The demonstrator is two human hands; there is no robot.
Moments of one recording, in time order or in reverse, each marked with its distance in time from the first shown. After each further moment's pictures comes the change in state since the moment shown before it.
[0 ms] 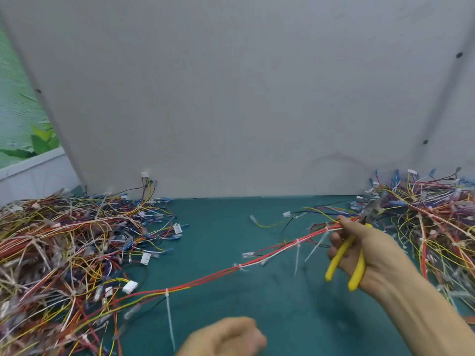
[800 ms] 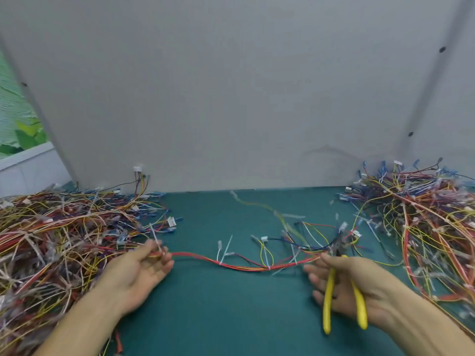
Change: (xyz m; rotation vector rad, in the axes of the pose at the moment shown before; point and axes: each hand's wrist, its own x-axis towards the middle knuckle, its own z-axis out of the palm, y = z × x) left_hand 0.073 0.055 -0.108 -0.409 0.300 0.150; right_hand -0.033 0.023 -0.026 -0.220 -0.045 0.429
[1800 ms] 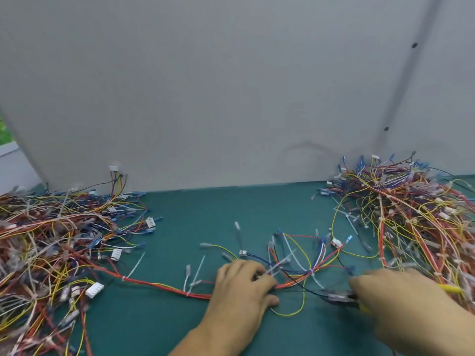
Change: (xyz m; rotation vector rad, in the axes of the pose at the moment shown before) left_hand -0.043 -0.126 0.104 1.751 -0.515 1.126; right_hand -0.054 -0.009 -0.050 -2.275 0.336 -0.440
